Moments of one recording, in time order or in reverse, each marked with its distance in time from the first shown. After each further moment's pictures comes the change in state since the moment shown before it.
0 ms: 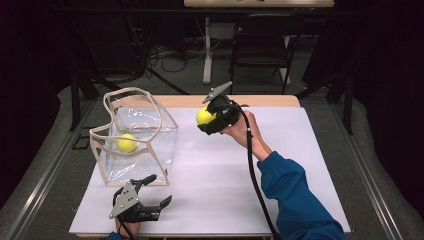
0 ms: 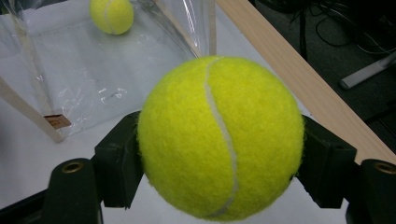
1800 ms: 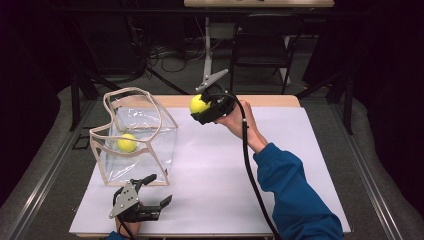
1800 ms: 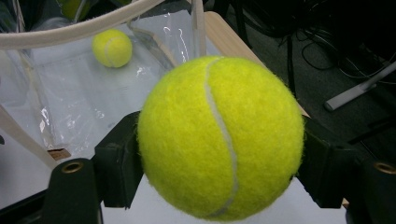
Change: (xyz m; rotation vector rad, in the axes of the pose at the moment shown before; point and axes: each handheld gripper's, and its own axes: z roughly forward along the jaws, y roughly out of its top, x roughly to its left) left arm 0.000 0.001 0.000 -0.001 0.002 0.003; right arm 0.001 0.034 -0.015 -0.069 -0.029 -0.032
